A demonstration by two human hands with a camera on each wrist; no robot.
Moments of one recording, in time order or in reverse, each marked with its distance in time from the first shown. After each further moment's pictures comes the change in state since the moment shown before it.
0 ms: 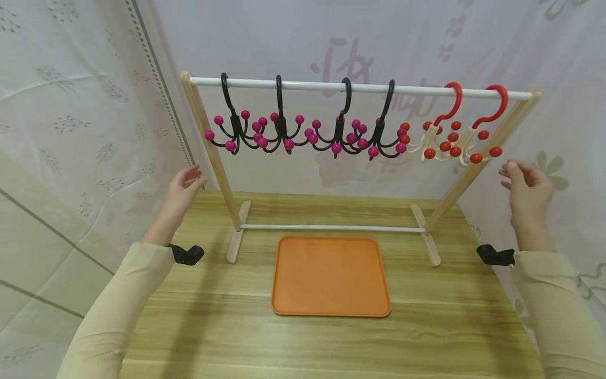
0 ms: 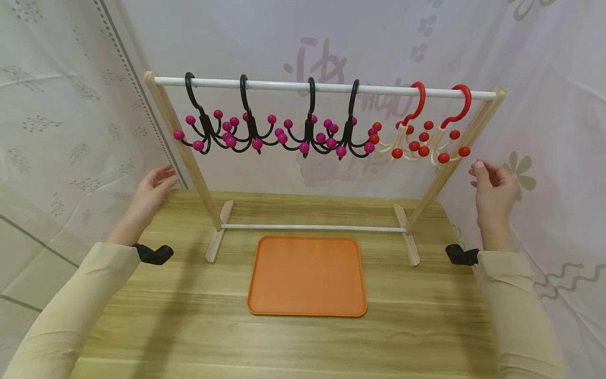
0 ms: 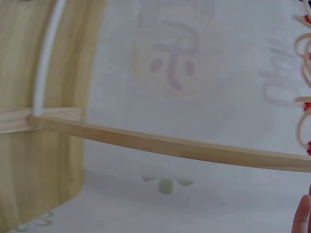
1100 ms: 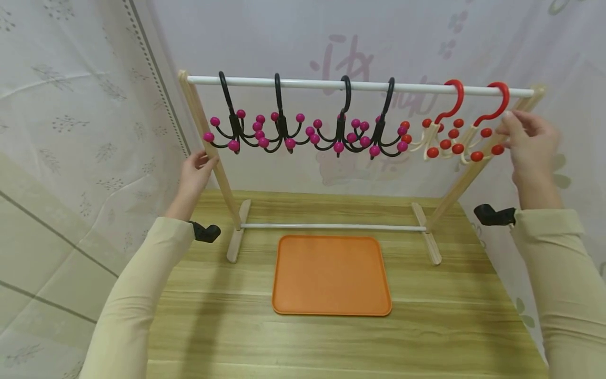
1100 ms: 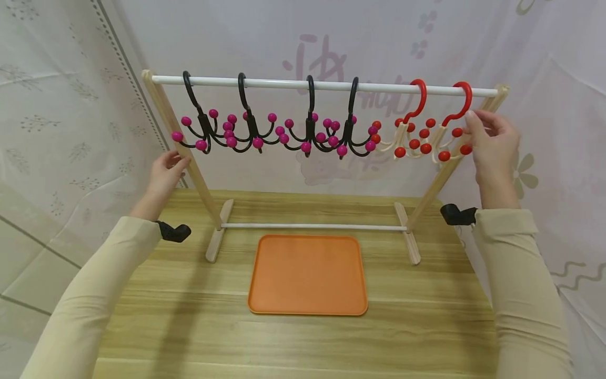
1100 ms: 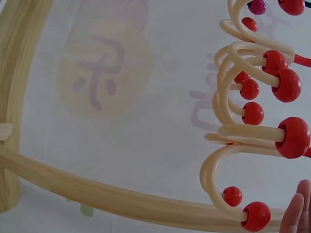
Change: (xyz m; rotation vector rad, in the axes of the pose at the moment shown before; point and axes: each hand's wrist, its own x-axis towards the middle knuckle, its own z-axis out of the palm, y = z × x) left_hand 0.038 0.024 0.025 0.022 0.131 -0.026; right_hand 0.033 -0.057 0.058 -0.059 -0.085 0.150
